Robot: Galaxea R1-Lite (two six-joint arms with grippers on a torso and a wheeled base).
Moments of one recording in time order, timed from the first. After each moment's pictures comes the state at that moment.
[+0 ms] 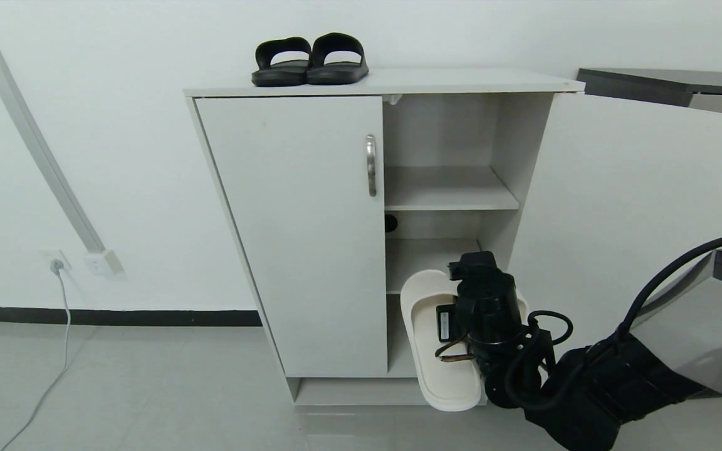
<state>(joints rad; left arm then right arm) 0.00 0.00 0.00 0.00 0.00 -0.06 0.79 2.08 -0.89 -0.87 -0.72 0.19</state>
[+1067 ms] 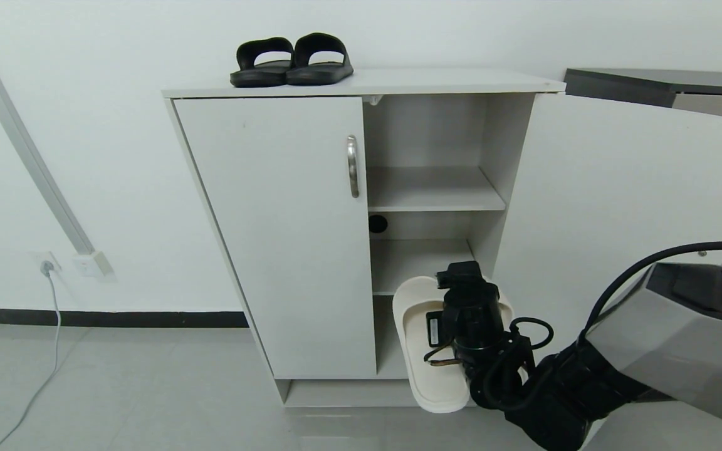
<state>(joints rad) 0.00 0.00 0.00 0.00 0.01 -0.06 0.78 2.18 -0.94 -0.92 -0.69 0.18</state>
